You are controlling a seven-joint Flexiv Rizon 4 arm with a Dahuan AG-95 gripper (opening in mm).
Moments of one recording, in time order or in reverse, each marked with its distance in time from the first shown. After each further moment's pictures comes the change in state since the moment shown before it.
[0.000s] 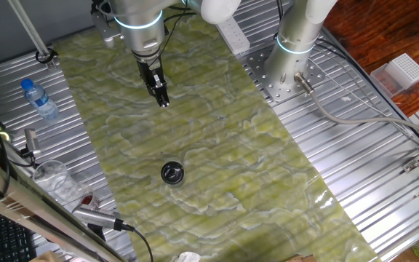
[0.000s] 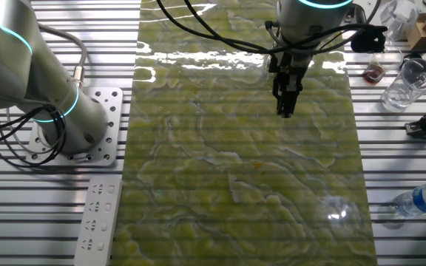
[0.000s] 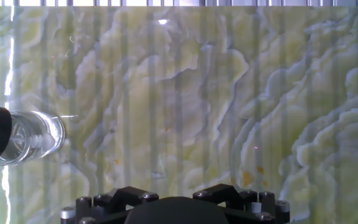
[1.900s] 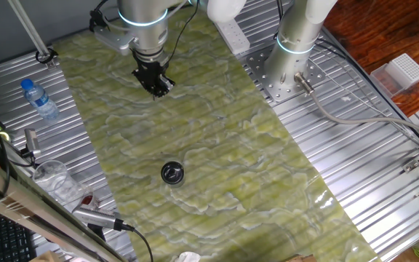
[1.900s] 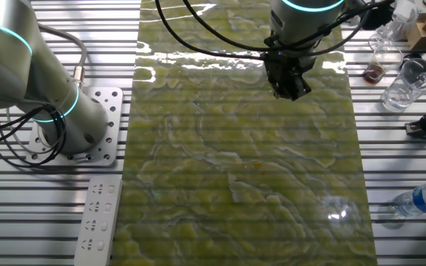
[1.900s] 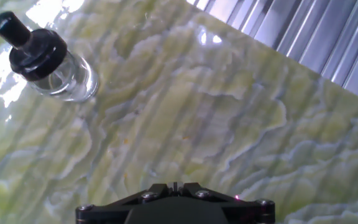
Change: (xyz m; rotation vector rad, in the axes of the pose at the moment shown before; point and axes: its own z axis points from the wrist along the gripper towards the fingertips) arm -0.004 0.006 0.000 -0.007 -0.055 -0.512
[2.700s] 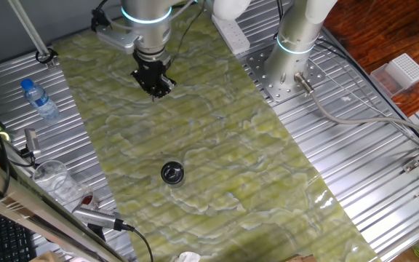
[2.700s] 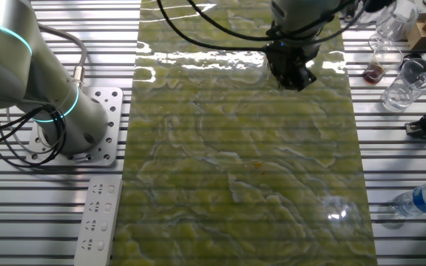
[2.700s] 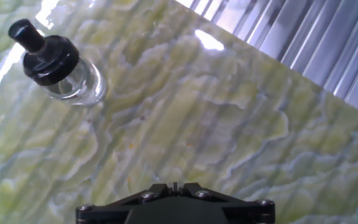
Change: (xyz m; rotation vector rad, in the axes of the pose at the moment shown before) arm -0.010 0.007 -0.012 0.028 -0.059 -0.109
